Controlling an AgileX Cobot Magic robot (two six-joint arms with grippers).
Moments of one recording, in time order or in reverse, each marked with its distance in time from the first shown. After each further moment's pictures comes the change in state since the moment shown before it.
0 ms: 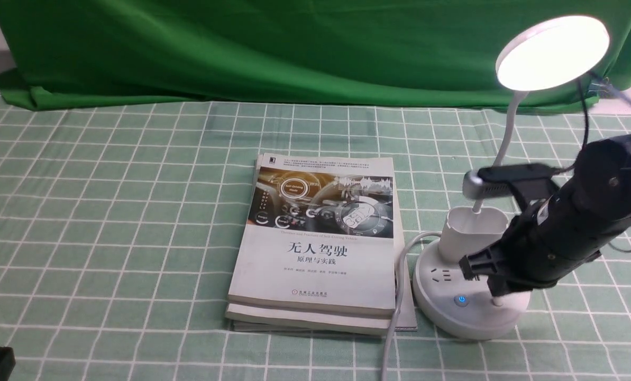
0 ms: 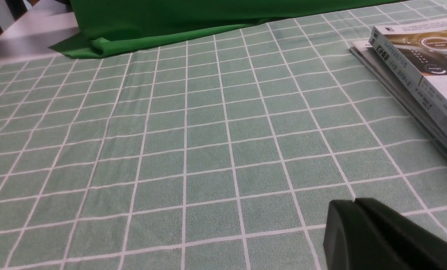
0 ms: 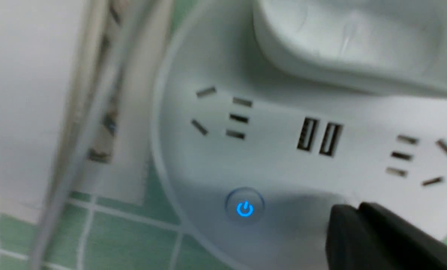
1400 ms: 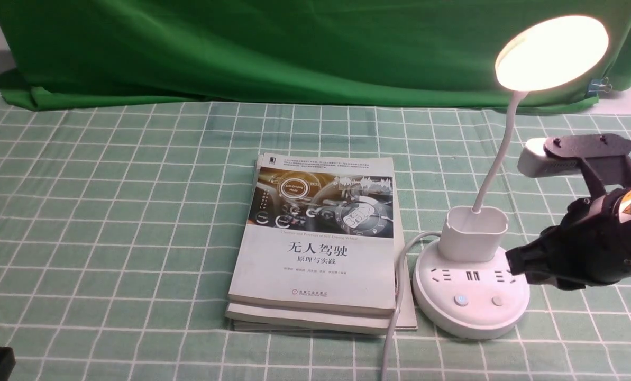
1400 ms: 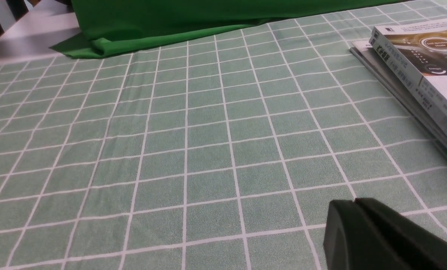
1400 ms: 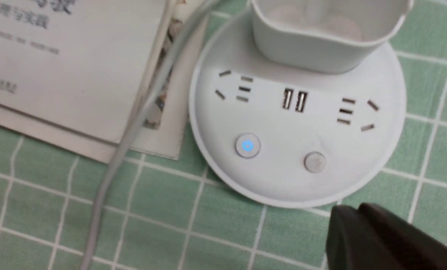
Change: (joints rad) right arm 0.000 -0.298 0.105 0.001 0.036 0.005; left arm 0.000 0.000 0.000 0.000 0.000 0.000
